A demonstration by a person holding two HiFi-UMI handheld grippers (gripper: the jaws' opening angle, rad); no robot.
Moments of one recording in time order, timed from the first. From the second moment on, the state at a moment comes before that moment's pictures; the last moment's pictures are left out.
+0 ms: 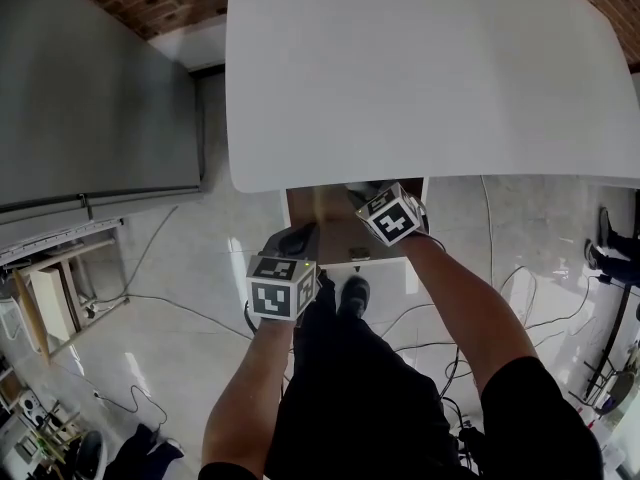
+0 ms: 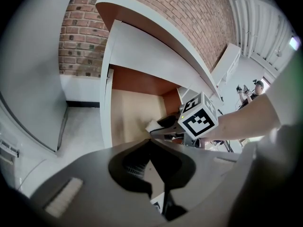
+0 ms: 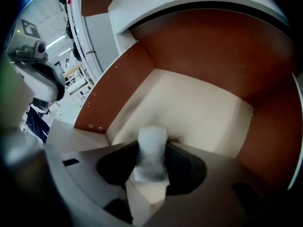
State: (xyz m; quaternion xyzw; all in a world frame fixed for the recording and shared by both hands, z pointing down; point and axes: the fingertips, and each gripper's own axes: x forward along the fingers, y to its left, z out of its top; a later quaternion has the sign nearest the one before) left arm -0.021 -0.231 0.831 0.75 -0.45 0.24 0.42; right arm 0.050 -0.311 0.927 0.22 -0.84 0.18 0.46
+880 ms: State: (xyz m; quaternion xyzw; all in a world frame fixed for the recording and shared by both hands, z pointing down) left arm -0.051 -0.206 0.775 0.75 -0.46 0.23 0.42; right arm 0.083 -0.278 0.846 0.27 -0.83 0.26 0.42
